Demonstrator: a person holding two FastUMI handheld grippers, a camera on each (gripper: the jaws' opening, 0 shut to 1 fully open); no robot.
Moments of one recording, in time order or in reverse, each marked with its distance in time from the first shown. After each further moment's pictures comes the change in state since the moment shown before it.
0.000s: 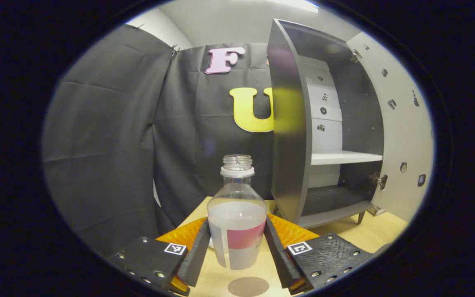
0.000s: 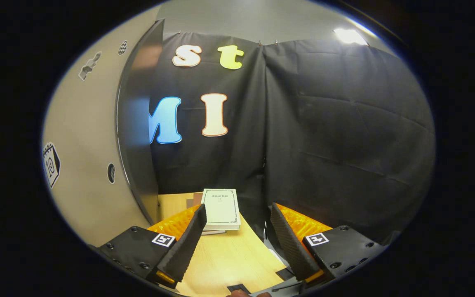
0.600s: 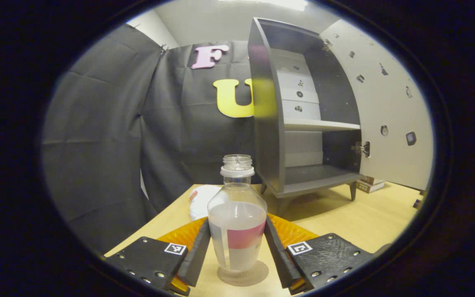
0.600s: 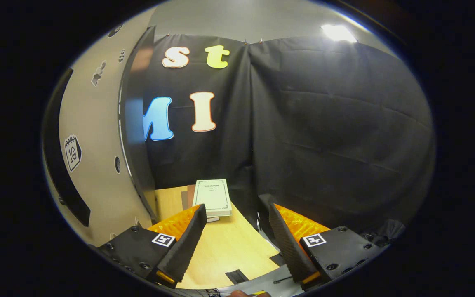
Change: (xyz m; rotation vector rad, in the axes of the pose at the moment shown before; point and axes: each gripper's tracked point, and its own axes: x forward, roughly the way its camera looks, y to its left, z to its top) left arm -0.029 -0.043 -0.108 0.056 -0.004 -0.120; right arm -0.062 -0.033 -0.030 0.076 0.045 -0.095
